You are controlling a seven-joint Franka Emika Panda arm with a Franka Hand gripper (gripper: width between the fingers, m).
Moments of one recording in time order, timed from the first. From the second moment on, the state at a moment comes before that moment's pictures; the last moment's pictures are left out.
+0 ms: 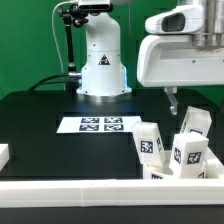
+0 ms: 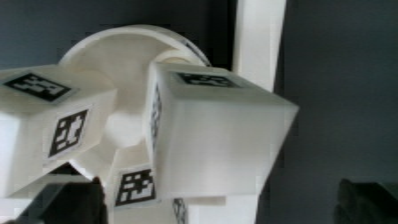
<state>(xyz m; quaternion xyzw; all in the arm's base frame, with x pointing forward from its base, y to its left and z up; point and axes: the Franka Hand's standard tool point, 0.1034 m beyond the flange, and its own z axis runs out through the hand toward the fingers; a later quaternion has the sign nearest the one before) 0.609 0.122 0.108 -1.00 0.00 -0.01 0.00</state>
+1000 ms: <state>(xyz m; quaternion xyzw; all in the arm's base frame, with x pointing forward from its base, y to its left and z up) 0.609 0.111 0.094 -1.00 0.01 -0.02 0.00</state>
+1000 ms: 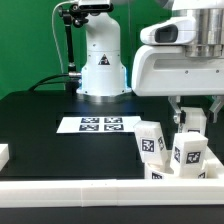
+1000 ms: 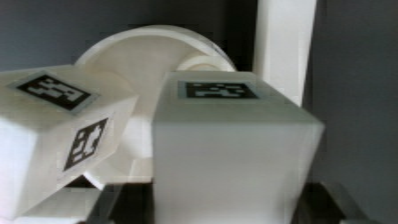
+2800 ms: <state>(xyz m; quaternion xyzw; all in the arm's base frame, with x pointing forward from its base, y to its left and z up) 0.615 0.104 0.094 -0.86 0.50 -0.04 0.03</state>
